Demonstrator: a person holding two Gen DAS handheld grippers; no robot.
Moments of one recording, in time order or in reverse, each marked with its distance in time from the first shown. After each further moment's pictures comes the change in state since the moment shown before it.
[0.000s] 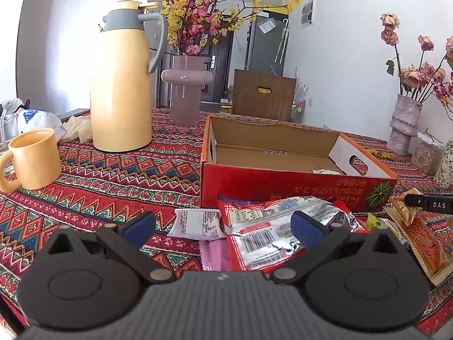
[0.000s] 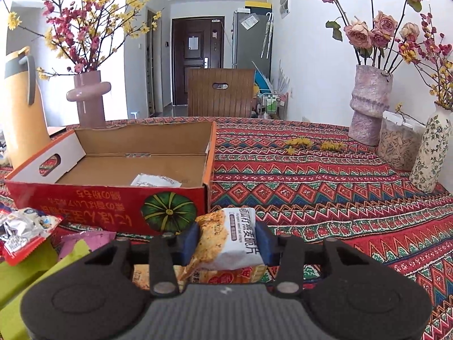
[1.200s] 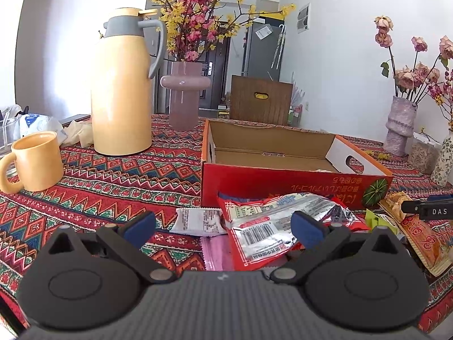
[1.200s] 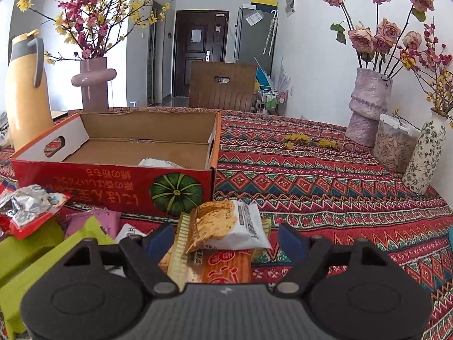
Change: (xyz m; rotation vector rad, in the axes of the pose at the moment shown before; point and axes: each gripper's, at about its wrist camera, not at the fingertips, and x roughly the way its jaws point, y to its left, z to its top) left arm -0.009 0.001 -0.009 0.012 -0.033 -0.003; right arm -0.010 0.013 -0.005 -0.062 0.039 -0.027
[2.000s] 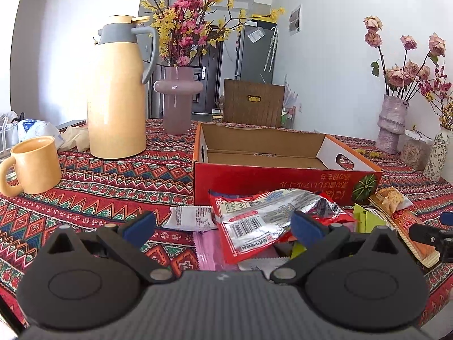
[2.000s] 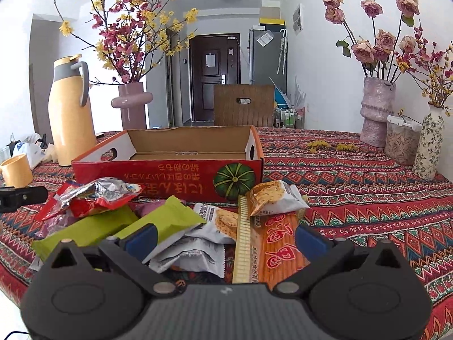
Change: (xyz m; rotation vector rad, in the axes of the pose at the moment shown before) left arm -0.015 -0.007 -0.006 0.023 -0.022 -0.025; right arm -0.079 0.035 -0.050 0.056 -0.115 0.099
